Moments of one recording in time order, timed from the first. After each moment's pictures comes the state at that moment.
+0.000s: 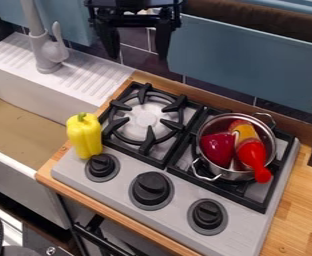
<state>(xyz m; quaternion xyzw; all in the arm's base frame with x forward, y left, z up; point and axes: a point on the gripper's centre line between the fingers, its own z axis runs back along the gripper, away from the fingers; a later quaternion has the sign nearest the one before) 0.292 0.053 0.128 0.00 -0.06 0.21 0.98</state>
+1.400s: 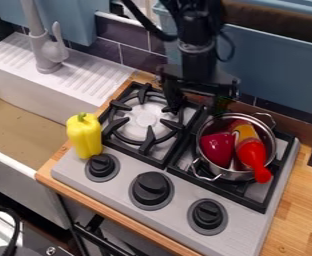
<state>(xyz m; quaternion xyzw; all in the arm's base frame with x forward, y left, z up) 0.319 -0.015 0.035 -0.02 -0.05 0.07 1.00</state>
